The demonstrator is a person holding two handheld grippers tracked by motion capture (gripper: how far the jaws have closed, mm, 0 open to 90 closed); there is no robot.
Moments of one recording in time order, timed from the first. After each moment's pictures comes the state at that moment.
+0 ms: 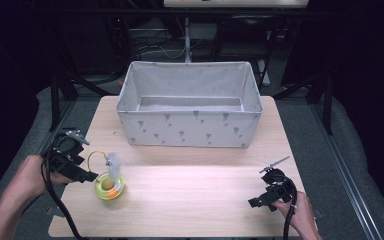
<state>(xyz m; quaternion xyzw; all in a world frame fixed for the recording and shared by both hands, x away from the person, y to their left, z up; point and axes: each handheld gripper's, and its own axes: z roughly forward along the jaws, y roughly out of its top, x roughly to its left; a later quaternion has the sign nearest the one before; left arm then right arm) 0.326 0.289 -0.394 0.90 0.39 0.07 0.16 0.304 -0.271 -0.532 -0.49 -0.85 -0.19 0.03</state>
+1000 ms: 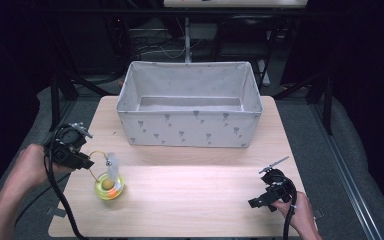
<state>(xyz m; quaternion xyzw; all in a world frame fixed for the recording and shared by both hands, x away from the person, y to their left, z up) 0.338 0.281 -0.378 0.91 0.38 0.09 0.12 0.304 -0.270 -0.533 -0.49 -0.85 -0.19 0.04</state>
